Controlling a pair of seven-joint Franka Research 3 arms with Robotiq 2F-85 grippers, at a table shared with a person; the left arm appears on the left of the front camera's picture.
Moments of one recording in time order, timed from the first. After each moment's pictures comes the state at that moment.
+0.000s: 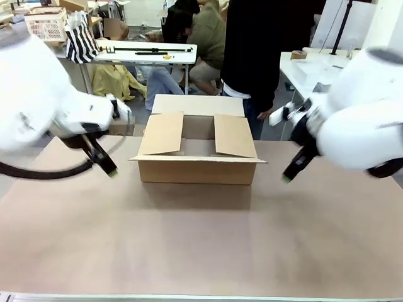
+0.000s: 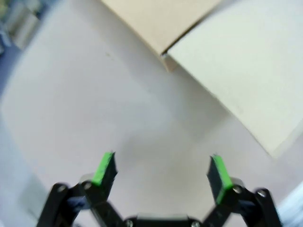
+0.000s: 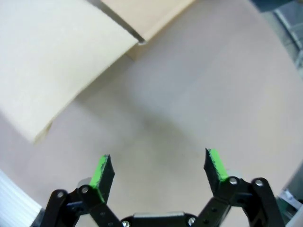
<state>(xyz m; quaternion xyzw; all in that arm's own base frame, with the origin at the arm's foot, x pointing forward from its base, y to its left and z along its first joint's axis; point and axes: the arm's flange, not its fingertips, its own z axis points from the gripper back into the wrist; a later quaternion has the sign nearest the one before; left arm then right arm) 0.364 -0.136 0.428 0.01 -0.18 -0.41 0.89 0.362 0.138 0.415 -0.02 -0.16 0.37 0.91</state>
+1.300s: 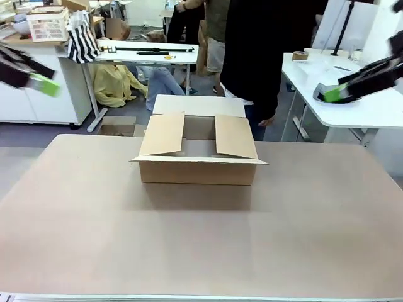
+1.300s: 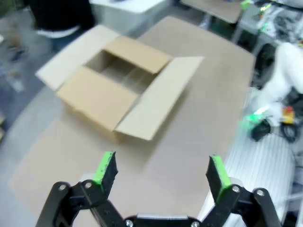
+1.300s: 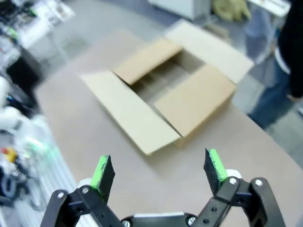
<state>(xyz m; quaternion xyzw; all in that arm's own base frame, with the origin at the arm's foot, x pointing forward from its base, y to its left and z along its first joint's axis) 0.281 -0.012 0.606 -0.28 -0.38 -0.47 0.75 0.290 0.037 0.594 0.26 -0.41 0.35 0.80</state>
